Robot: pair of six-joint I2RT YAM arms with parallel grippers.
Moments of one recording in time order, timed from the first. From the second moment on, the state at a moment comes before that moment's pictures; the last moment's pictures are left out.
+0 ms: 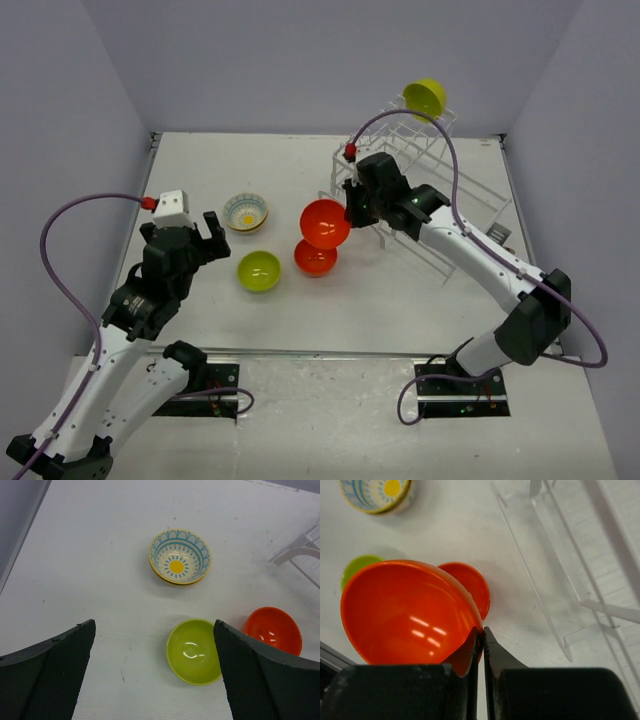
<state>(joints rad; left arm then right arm) -0.44 0.66 0.85 -0.62 -0.48 -0.36 0.67 1.48 1.44 -0.64 0.07 0.30</state>
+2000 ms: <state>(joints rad) -0.44 0.70 0.85 -0.62 -0.50 -0.36 0.37 1.95 2.02 -0.26 0.65 -0.44</state>
